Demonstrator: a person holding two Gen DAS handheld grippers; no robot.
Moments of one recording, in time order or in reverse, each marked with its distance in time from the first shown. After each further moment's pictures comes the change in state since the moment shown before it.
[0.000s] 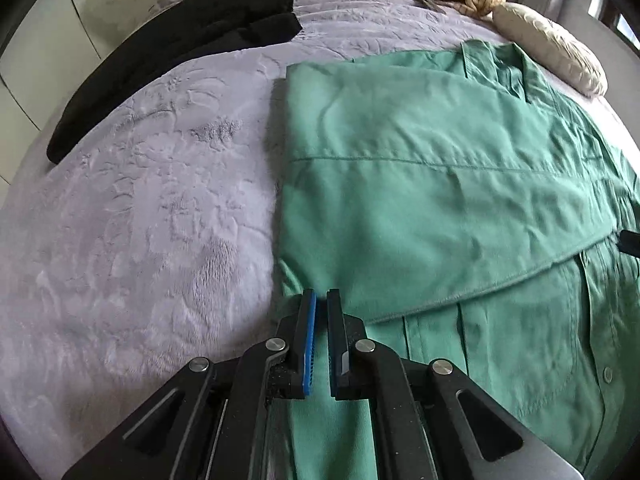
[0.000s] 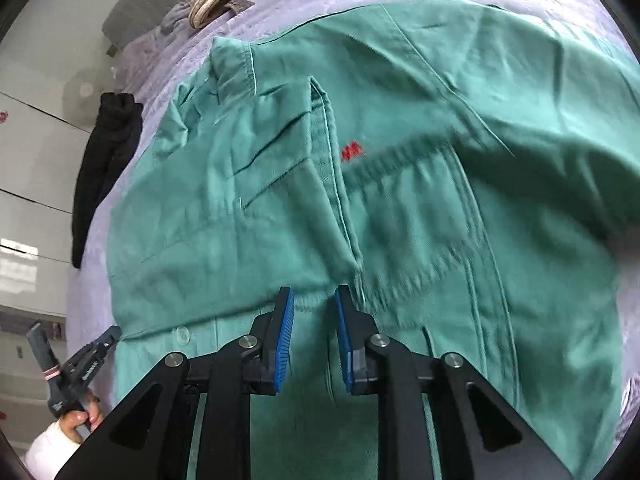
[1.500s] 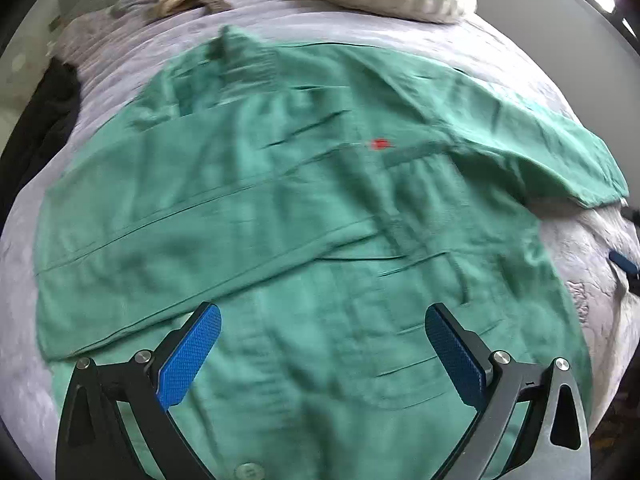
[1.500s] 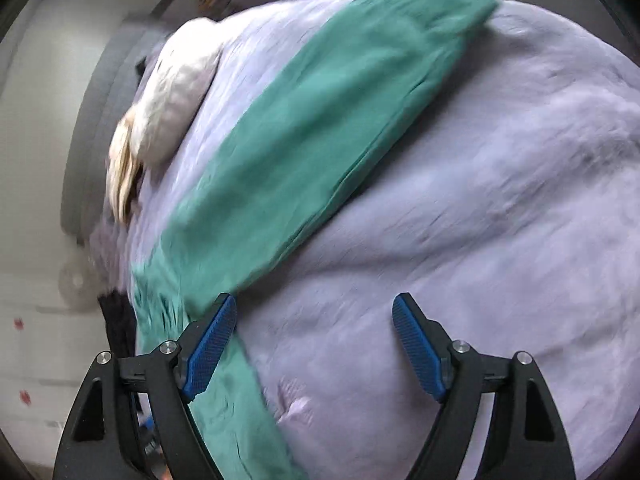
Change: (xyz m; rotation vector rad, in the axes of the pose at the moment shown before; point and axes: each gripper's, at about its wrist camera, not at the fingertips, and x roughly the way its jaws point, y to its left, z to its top) left arm -0.040 -0.306 0.026 0.262 0.065 -0.169; right arm -0.182 -0.281 -0.035 0.598 -0.327 0.072
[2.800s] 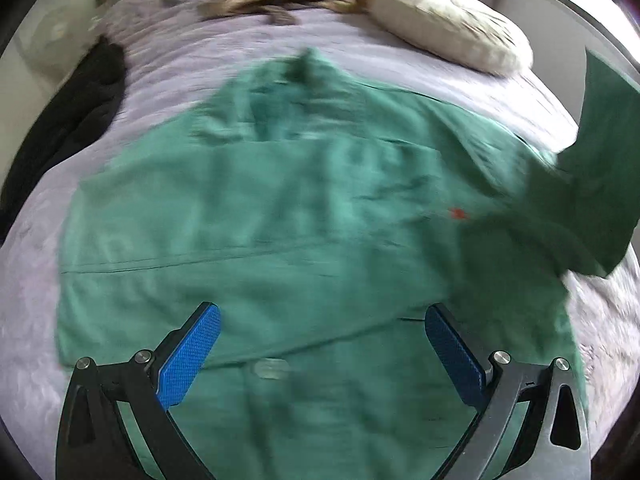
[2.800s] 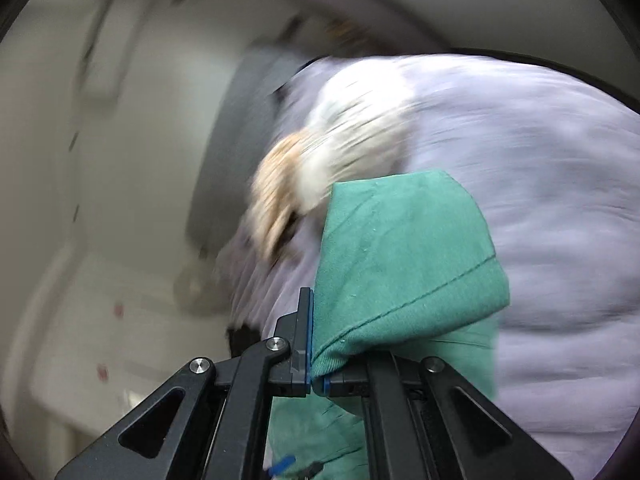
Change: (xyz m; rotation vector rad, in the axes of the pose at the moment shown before) left arm -0.013 0.074 0.024 -0.178 -0.078 0.072; right arm 0.028 0.218 0.072 -0.298 -0.013 0.494
